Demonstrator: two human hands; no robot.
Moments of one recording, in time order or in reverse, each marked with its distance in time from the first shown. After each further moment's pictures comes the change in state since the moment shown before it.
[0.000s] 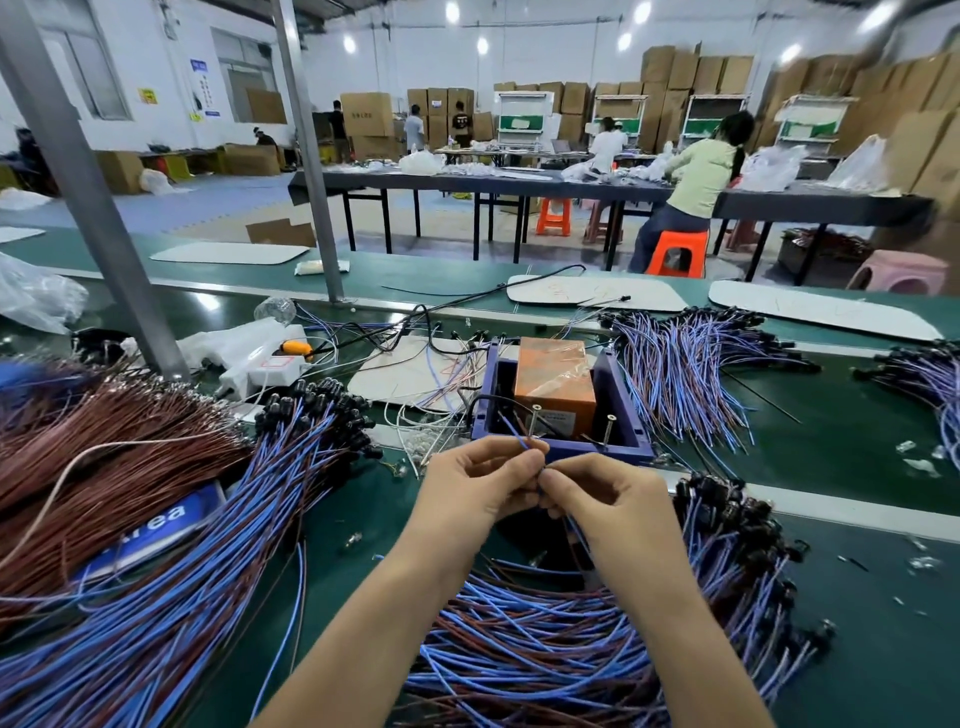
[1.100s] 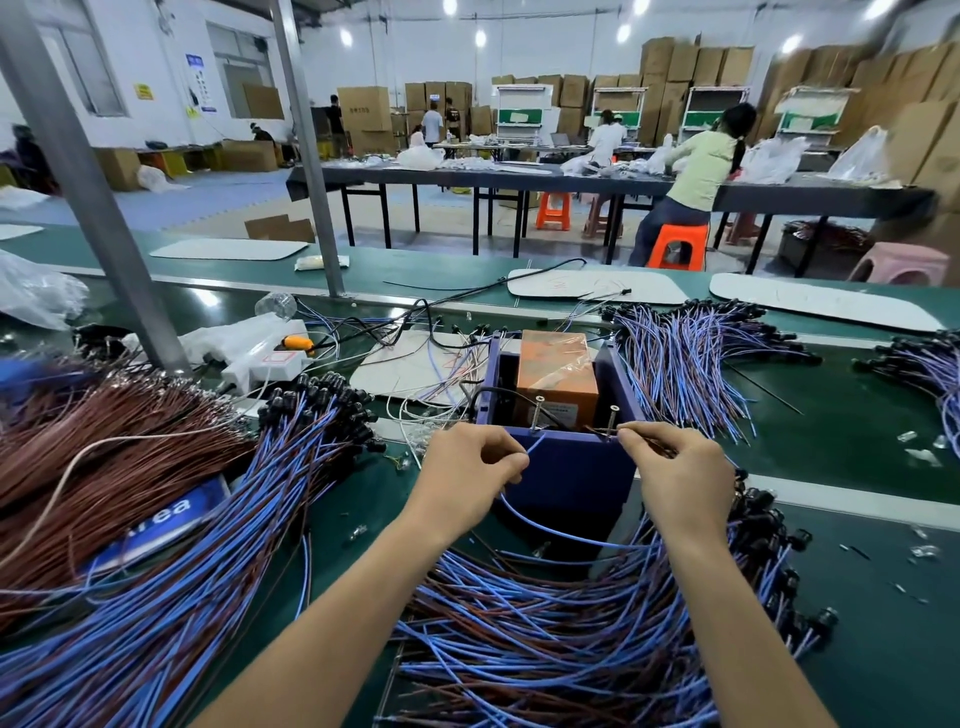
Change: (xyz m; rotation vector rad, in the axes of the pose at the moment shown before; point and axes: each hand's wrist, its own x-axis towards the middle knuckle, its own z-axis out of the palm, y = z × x) left_hand 0.035 -0.009 -0.022 0.948 0.029 0.257; right_hand 0.049 0.045 -0.032 -0.357 0.408 0.115
